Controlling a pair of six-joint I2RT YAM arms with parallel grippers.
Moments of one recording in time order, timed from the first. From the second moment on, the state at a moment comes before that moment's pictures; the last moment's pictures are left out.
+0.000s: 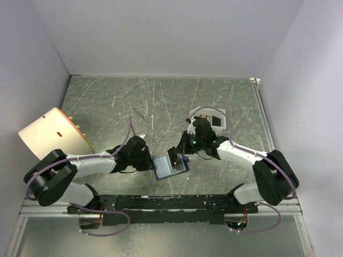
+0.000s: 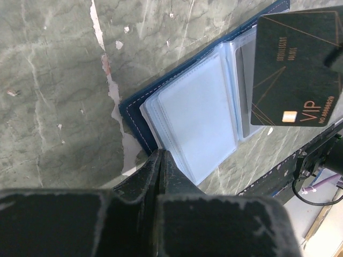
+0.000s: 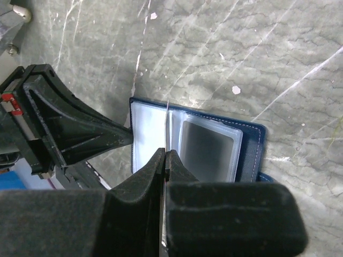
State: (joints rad) left arm -0.80 1.39 0.48 0.04 0.16 -0.87; right arm 0.59 1.38 0.66 -0.05 -0.39 0.59
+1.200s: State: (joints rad) left arm -0.84 1.40 0.53 -0.04 0.07 -0.89; right arm 0.59 1.41 0.51 0.17 -0.41 0.70
